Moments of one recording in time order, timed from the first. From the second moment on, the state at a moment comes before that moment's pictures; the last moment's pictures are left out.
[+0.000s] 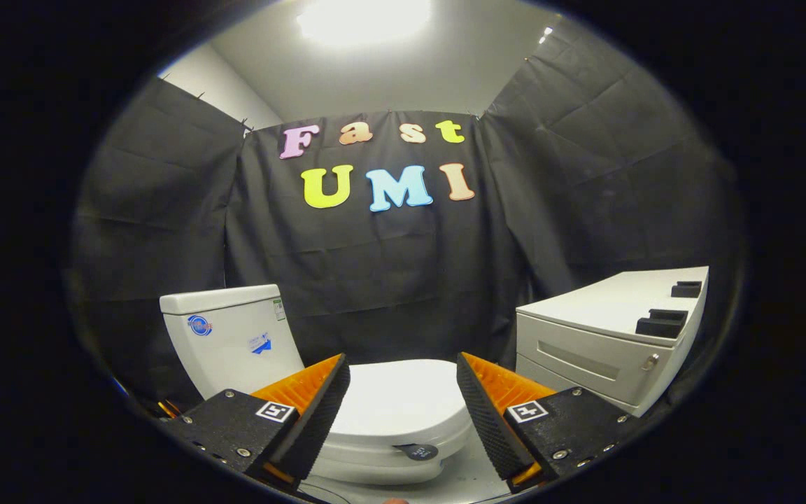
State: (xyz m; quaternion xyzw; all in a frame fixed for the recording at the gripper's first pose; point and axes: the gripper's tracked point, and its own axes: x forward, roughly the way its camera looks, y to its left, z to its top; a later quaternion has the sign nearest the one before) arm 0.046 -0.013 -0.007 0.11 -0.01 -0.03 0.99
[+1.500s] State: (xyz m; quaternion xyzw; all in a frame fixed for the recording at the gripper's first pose) arm 0.082 -0.025 -0.184 0.50 0.11 -0.11 0.85
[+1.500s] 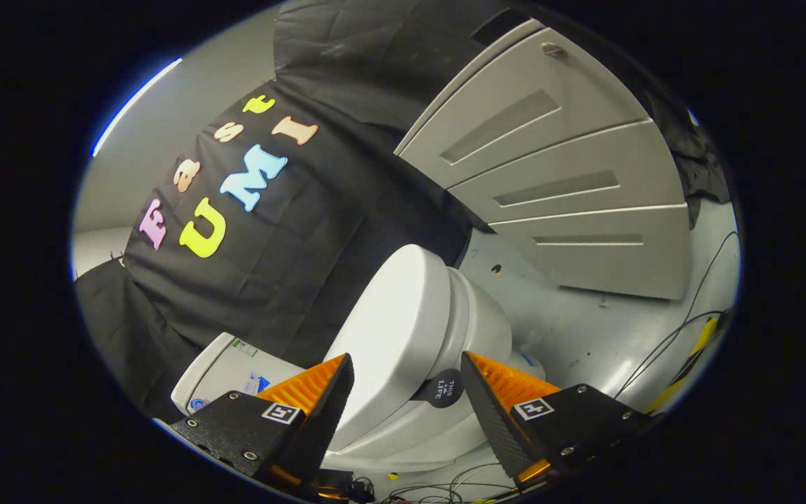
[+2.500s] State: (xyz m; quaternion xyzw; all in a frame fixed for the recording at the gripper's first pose) arm 0.110 -0.014 -0.253 0.58 0.15 -0.12 0.79
